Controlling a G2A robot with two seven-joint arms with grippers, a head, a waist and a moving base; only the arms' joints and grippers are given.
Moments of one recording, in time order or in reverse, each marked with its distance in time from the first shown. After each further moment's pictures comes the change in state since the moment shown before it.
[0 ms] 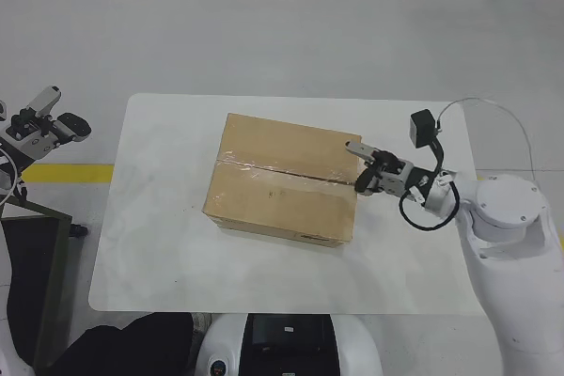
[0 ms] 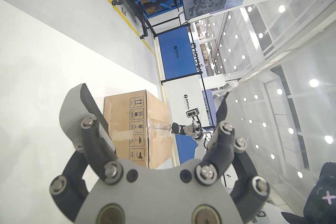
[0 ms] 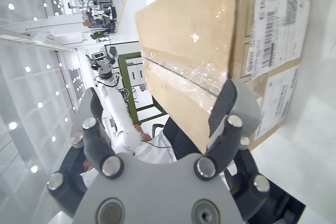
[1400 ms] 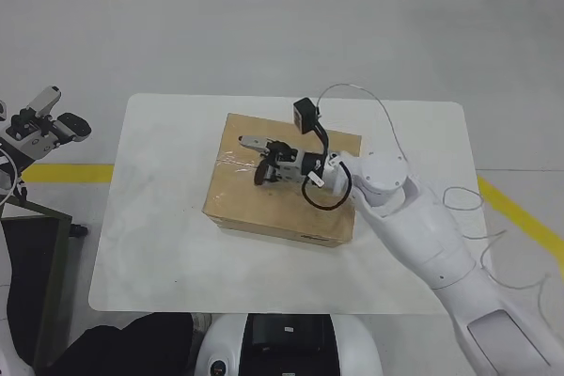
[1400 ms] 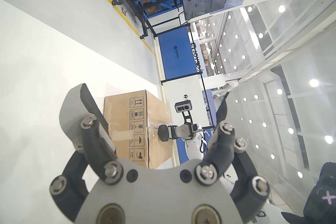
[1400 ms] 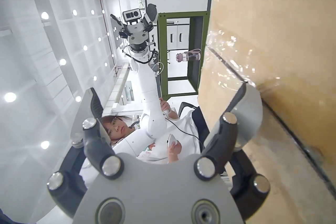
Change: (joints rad) left arm 0.000 0.000 0.000 0.000 0.000 0.000 0.000; right arm 0.410 -0.167 -0.583 0.492 0.301 -0.335 -0.153
